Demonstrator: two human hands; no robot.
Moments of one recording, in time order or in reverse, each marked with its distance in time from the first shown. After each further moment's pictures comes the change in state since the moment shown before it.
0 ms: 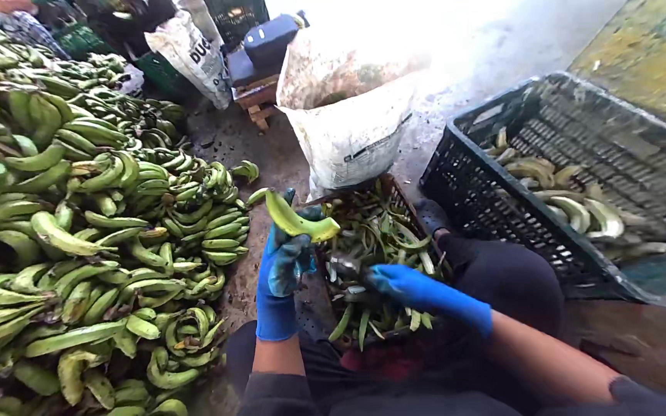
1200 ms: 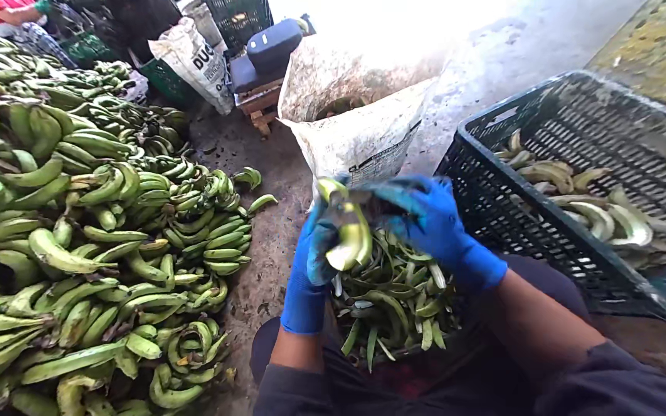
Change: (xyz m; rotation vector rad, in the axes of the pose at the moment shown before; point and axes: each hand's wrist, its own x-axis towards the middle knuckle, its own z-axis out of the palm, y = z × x) left_hand 0.050 -0.019 0.036 0.004 -0.024 -0.063; right_hand 0.047 -0.041 -0.076 -0.587 0.938 -0.821
